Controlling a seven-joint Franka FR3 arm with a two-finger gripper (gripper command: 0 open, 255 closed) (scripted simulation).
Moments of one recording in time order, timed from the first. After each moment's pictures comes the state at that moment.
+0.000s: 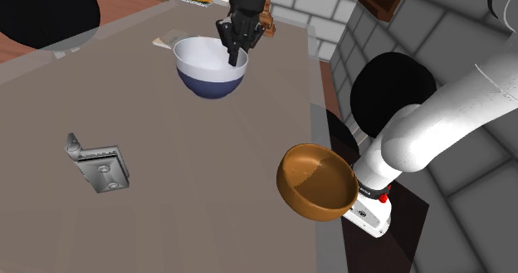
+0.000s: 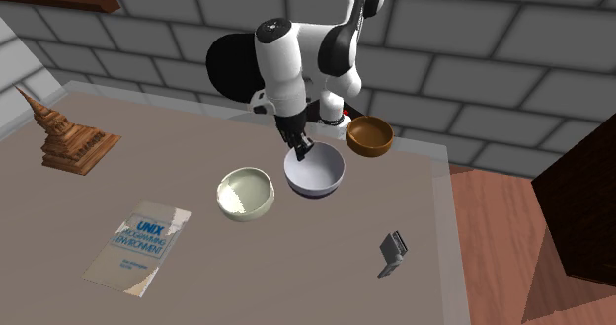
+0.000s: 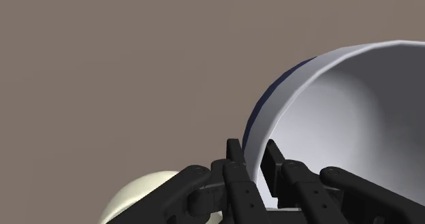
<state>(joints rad) 0.10 -0.25 0.38 -1.99 0.21 1.76 0.43</state>
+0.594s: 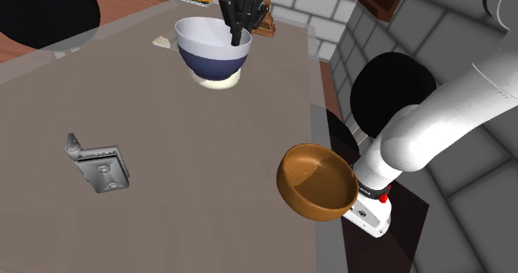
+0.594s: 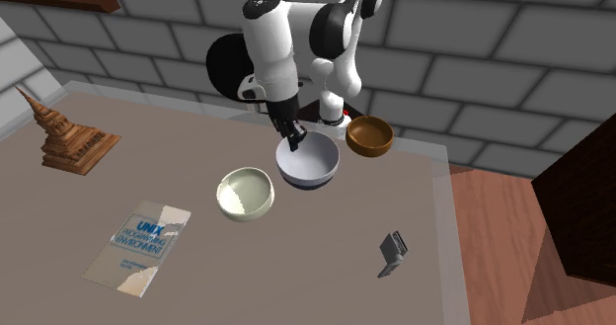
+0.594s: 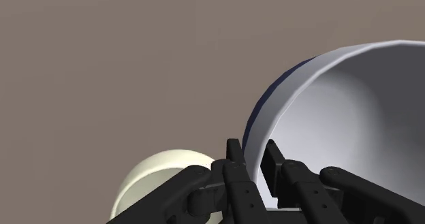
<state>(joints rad) 0.08 -0.22 0.36 -1.87 0.20 1.66 0.42</state>
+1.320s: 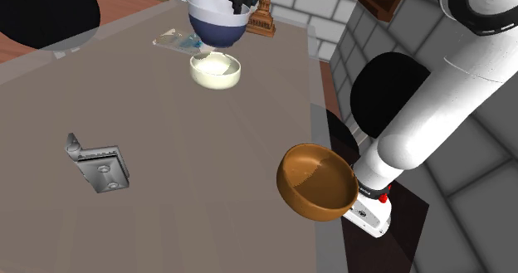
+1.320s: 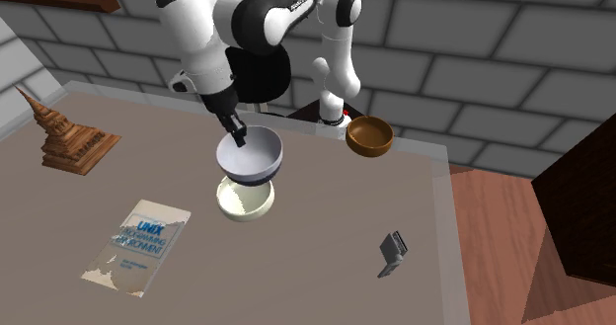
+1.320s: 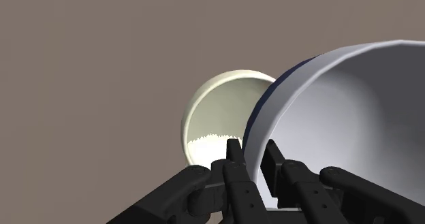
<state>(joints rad) -0.01 0.02 0.26 -1.56 0.11 1.56 0.26</state>
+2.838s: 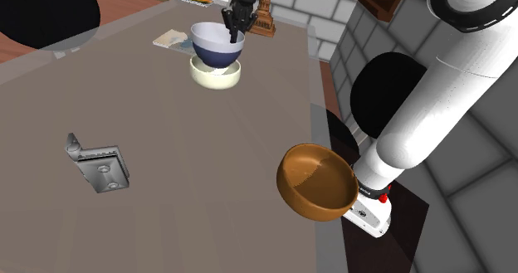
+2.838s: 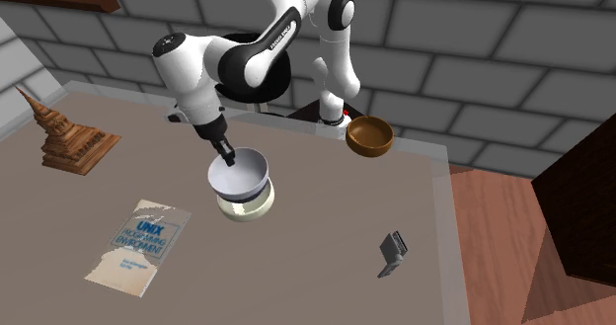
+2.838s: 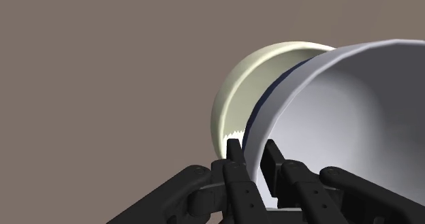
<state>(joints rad) -0.04 0.08 0.24 -1.70 0.10 1.76 0.19</state>
